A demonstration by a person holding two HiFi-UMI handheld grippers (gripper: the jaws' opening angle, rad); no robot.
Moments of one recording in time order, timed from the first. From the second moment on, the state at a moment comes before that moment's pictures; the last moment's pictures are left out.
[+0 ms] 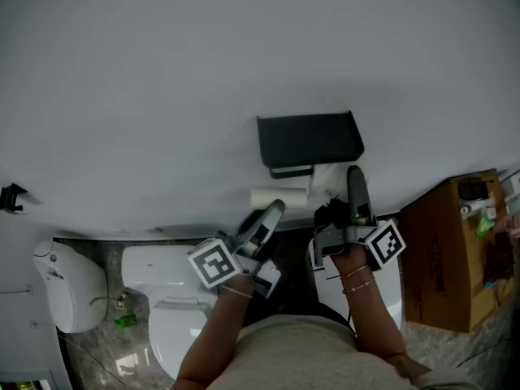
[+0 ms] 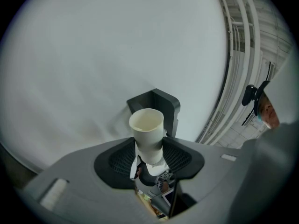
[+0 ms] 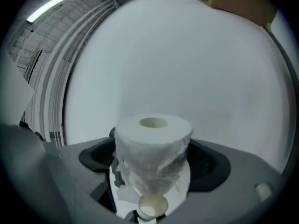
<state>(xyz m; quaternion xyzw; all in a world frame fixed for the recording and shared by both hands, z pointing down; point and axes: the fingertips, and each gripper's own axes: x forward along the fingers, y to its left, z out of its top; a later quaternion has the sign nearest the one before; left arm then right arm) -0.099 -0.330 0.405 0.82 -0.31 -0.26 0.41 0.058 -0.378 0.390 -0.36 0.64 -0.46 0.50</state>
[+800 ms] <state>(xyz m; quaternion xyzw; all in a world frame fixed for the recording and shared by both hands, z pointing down) -0.122 -0.325 0.404 0.81 -0.34 -0.27 0.40 0.006 -0.373 0.390 -0.33 0.70 -0.47 0.42</state>
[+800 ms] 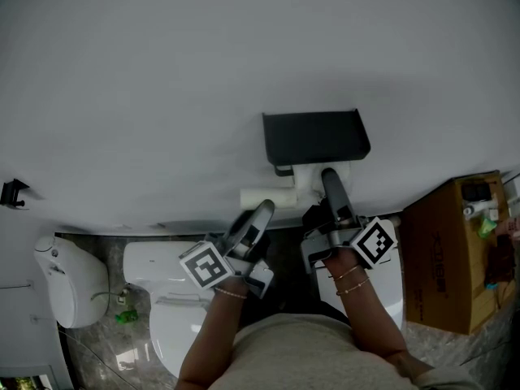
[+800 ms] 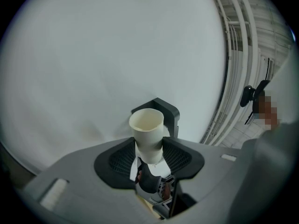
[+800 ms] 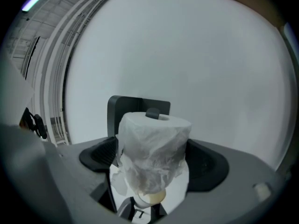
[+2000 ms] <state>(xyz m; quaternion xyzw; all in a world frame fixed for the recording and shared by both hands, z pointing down) -0.105 -0.274 0.391 0.82 -0.34 -0.29 0.37 0.015 -0.320 0.389 -0.32 0.76 -0.44 0.36</state>
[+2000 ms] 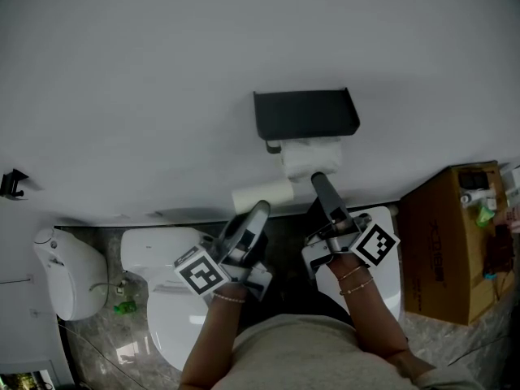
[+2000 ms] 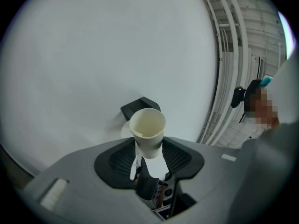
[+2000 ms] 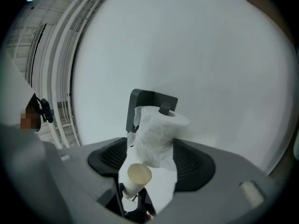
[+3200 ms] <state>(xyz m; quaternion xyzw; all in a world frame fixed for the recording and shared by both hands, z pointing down) -0.047 -0.270 0.337 0.87 -0.29 -0.28 0.30 0.044 -0.276 0.318 -0.31 0.87 -0.26 0.30</state>
